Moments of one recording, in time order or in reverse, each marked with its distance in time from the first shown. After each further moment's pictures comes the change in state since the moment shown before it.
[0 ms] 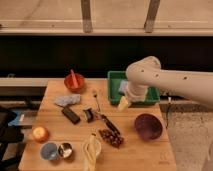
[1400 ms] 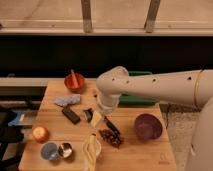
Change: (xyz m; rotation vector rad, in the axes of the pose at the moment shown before) arm 0.009 0.146 0.027 -0.199 0.063 -0.201
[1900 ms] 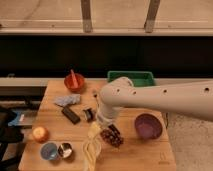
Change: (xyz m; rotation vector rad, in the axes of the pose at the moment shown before) arm 0.030 0.043 -0.003 -0.077 -0.047 -0.042
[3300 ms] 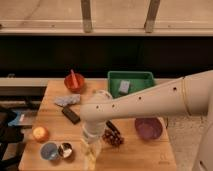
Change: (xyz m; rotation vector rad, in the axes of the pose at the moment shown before) arm 0.014 0.057 0.051 0.033 0.117 -0.034
